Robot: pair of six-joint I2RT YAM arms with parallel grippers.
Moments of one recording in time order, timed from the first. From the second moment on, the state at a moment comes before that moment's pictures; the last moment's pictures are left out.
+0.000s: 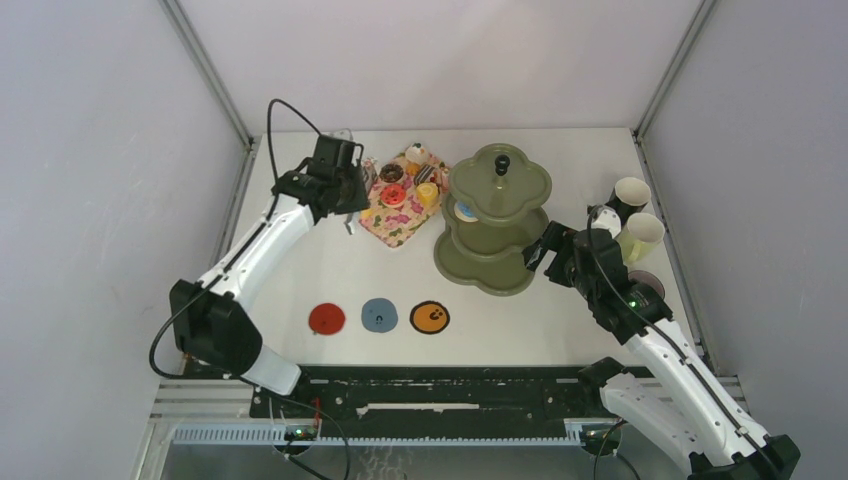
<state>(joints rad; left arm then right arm) -0.38 1.53 1.42 -0.72 -0.17 -0.45 0.44 0.74 0.73 -0.60 0.20 0.69</state>
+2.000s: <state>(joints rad) -0.76 1.02 1.05 -0.63 0.26 -0.18 0.49 0.49 0.73 -0.70 0.45 0.74</state>
